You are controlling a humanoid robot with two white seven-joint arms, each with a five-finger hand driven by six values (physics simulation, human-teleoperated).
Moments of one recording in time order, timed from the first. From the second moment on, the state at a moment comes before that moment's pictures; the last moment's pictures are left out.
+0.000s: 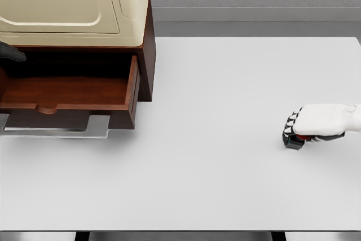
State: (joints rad) left arm -0.69 1.62 -0.67 -1.76 0.50 -0.61 -0.61; right arm -0.63 -1.16 0.83 -1.66 0.35 -0.61 0.61
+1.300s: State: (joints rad) left arm -0.69 1.62 -0.67 -1.76 0.49 -0.61 -0.61; right arm -0.79 -0.90 0.71 -1.65 0.34 -0.61 0.61
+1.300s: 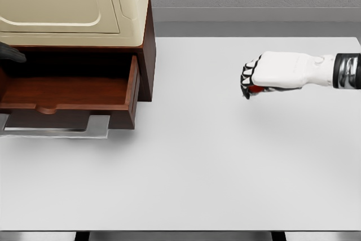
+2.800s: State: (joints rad) left arm -0.69 1.61 -0.67 -1.76 0.46 -0.61 -0.61; right arm -1.34 -0.30 1.03 -1.51 0.33 -0.61 0.61
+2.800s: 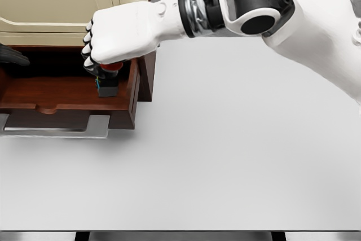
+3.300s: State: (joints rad) left arm -0.69 1.60 -0.68 -1.76 0.45 -0.61 -0.61; right arm -1.33 -0.20 0.97 -1.35 0.39 -0.61 0.61
